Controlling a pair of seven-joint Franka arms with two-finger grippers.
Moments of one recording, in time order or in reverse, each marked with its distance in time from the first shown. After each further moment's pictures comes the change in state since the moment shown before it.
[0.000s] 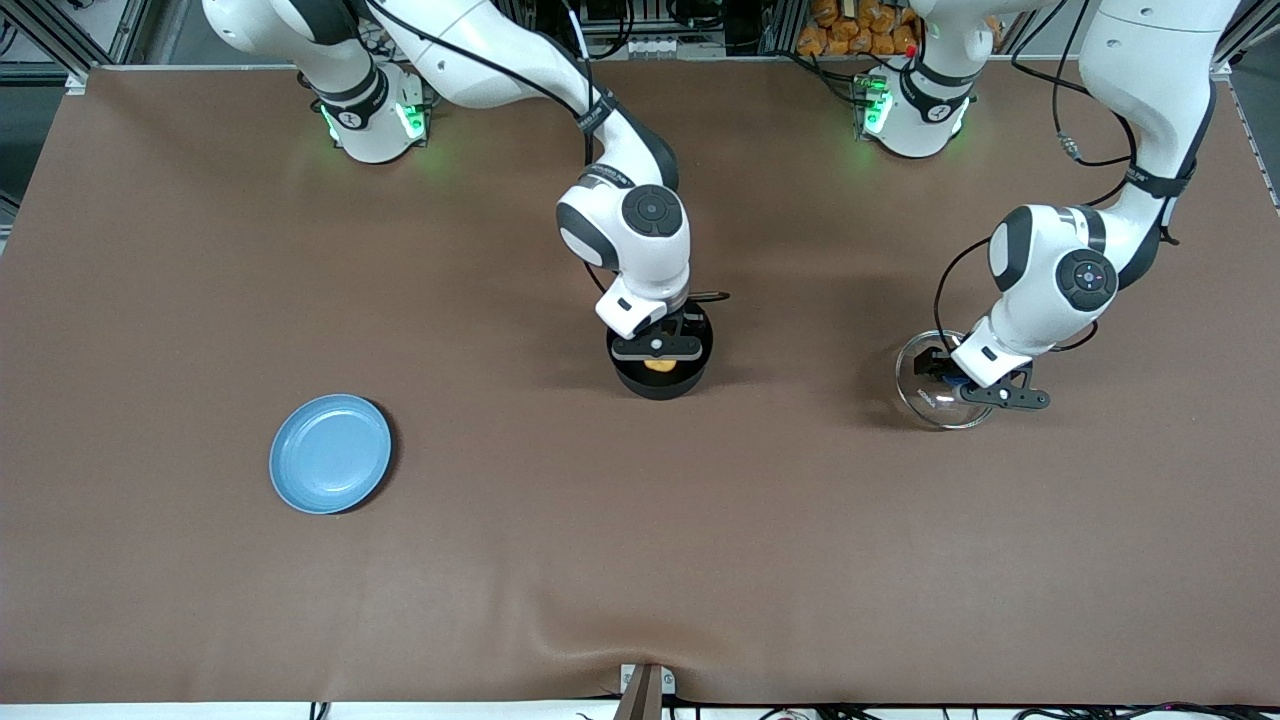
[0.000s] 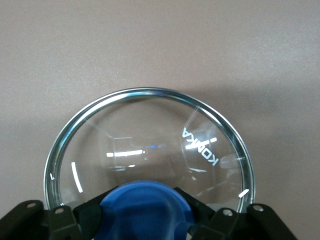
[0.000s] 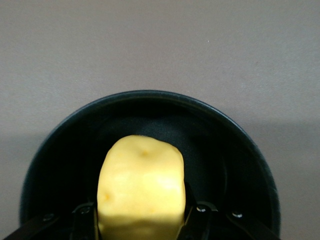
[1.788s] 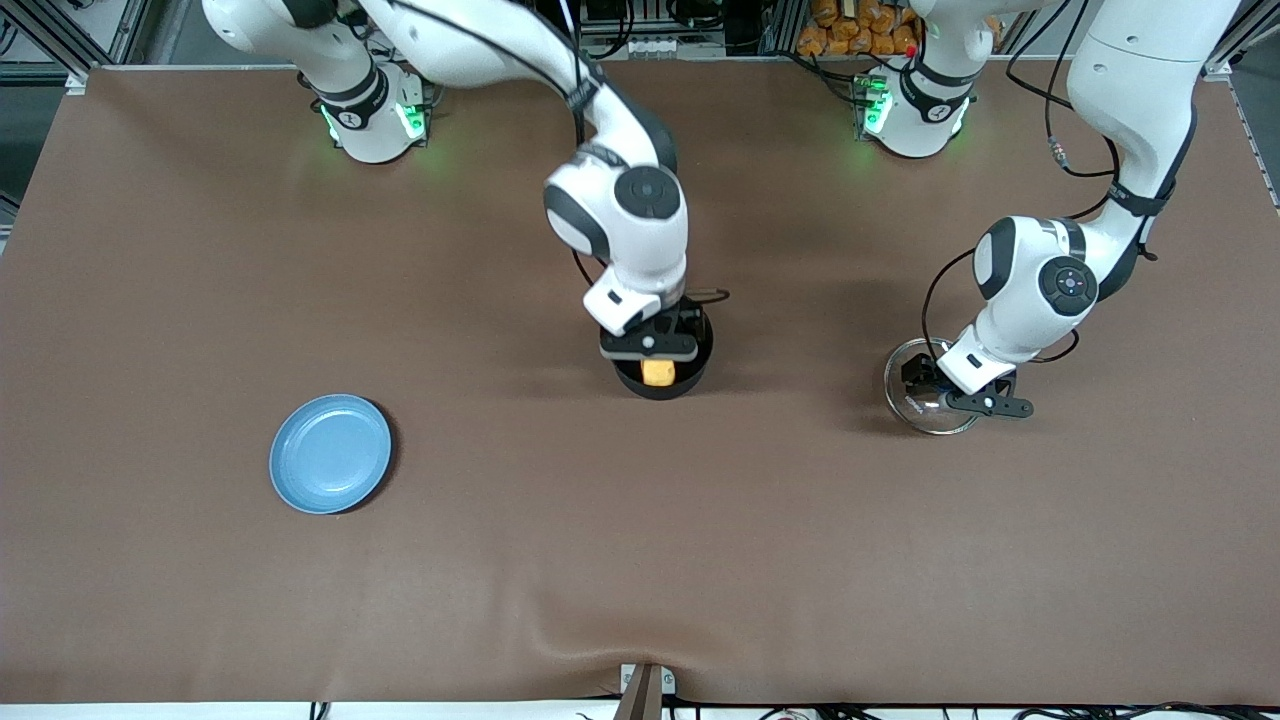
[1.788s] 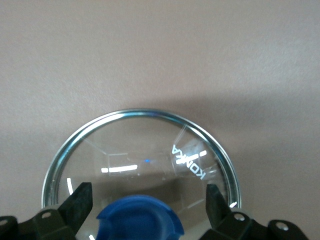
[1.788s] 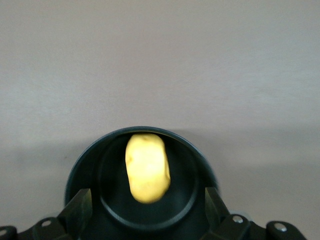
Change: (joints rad) left arm -0.001 0.051 -0.021 0.020 0.000 0.101 -0.006; right arm -0.012 -0.147 -0.022 0.067 -0.018 -0.226 0.000
